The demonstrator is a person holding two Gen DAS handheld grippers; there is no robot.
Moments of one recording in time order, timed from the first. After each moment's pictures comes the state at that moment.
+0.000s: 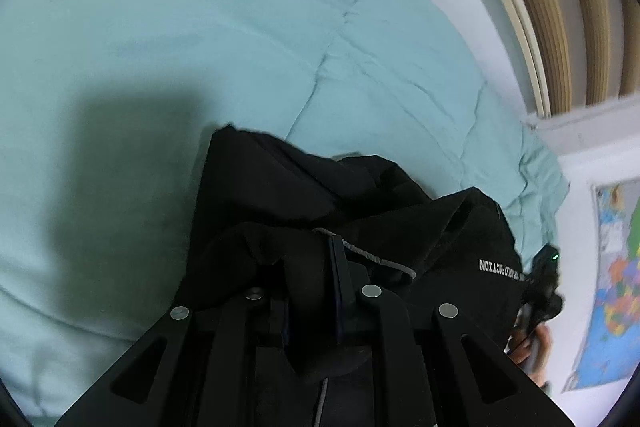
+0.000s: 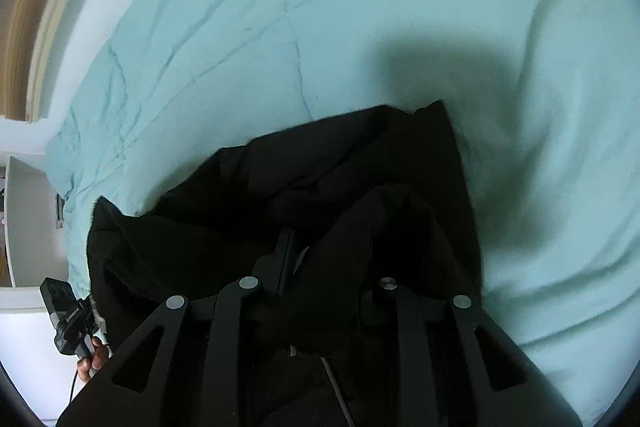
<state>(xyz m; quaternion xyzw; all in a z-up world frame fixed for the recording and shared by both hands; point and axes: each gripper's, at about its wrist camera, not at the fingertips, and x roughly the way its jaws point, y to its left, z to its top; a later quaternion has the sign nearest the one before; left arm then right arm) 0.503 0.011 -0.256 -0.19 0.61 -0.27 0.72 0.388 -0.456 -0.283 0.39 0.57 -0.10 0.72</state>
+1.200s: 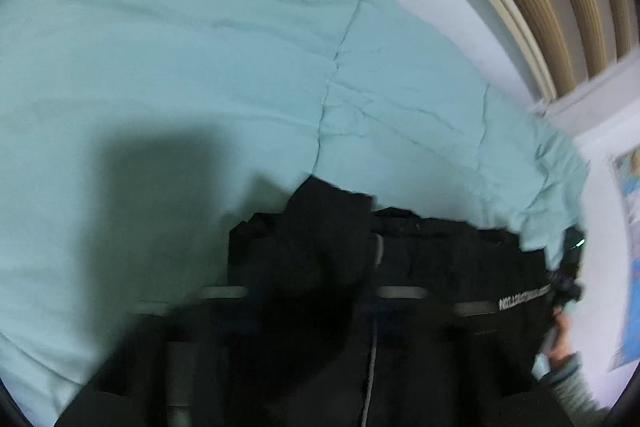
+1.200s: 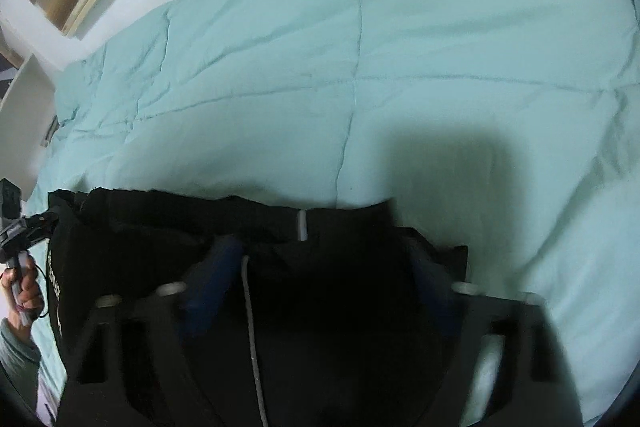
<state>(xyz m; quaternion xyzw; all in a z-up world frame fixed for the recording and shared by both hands) 0.535 0.004 -0.247 -0.12 0.57 -0.26 0.77 0.424 -0.452 -0.287 0.21 0.53 -0.04 0.82</state>
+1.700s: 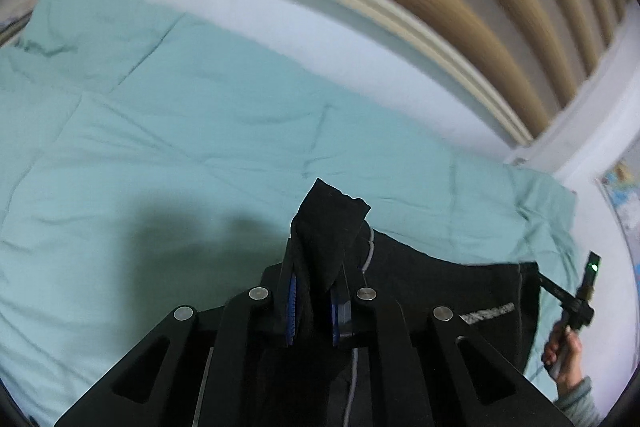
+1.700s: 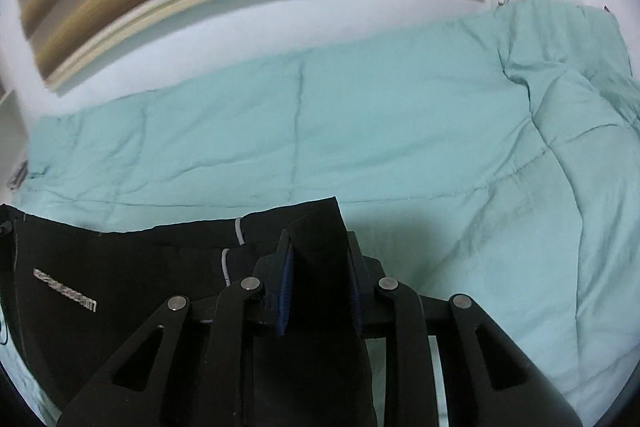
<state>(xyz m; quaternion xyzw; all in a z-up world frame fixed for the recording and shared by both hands) 0.538 0.014 -0.164 -0.14 0.46 -0.25 0.84 0.394 -0.474 -0.184 0.15 0.42 -0.17 0.88</state>
